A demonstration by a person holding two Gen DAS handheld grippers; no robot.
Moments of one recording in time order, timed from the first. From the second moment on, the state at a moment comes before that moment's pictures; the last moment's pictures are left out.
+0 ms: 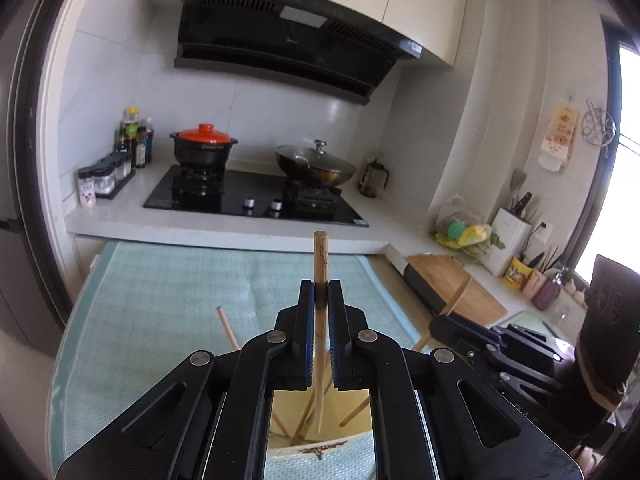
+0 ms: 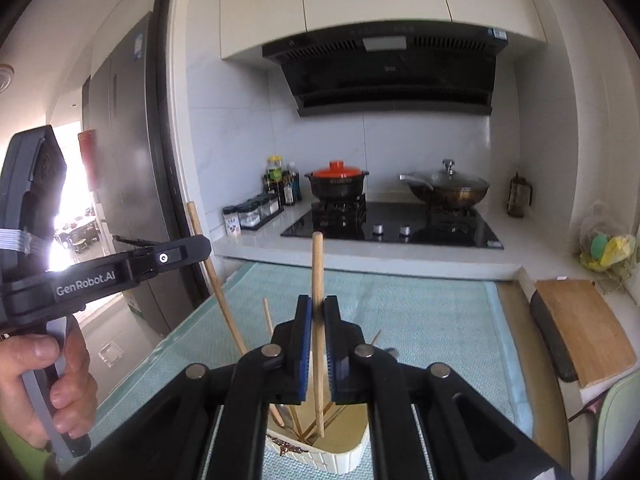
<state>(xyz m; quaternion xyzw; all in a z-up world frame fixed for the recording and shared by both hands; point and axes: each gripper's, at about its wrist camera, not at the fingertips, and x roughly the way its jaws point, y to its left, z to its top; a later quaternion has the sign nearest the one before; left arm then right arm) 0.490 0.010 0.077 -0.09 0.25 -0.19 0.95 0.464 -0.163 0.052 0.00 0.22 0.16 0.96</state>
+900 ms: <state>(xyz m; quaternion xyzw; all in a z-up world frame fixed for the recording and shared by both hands) 0.519 0.005 0.018 -0.06 0.32 -0.13 0.93 0.511 -0.175 0.005 0.02 0.31 0.15 0.94</state>
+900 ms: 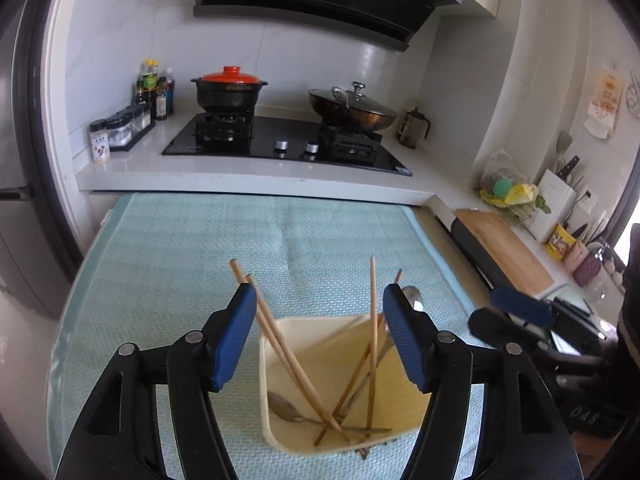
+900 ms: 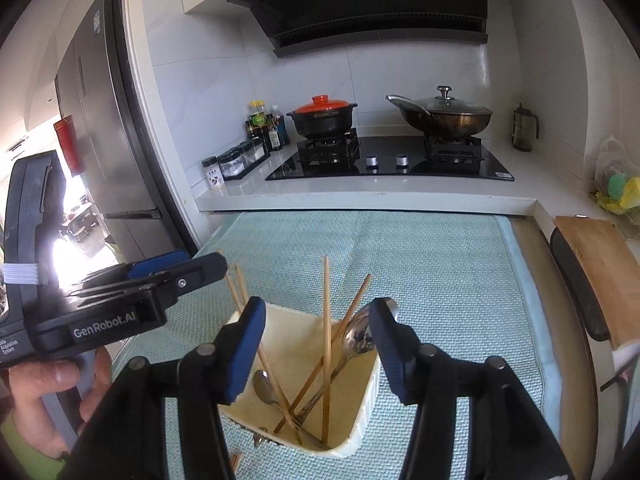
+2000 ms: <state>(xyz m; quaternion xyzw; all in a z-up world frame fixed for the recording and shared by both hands) 0.300 0.084 -0.184 -0.09 0.43 -0.04 0.90 0.284 -0.274 -0.184 0.02 0.39 -0.04 0.92</state>
